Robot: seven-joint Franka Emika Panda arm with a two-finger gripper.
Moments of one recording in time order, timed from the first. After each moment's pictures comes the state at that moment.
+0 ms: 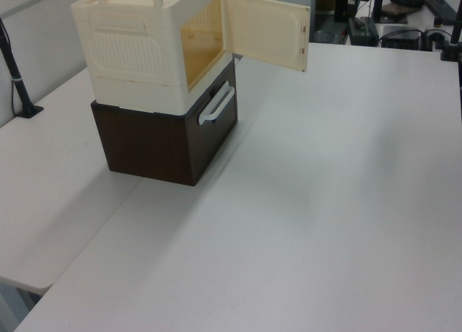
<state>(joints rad) -0.07 0.06 -0.15 -1.48 -0.05 1.58 -0.08</state>
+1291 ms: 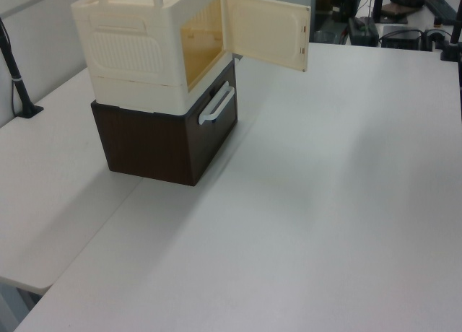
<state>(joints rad) -0.05 0.10 -0.15 -1.47 0.00 1.70 -0.08</state>
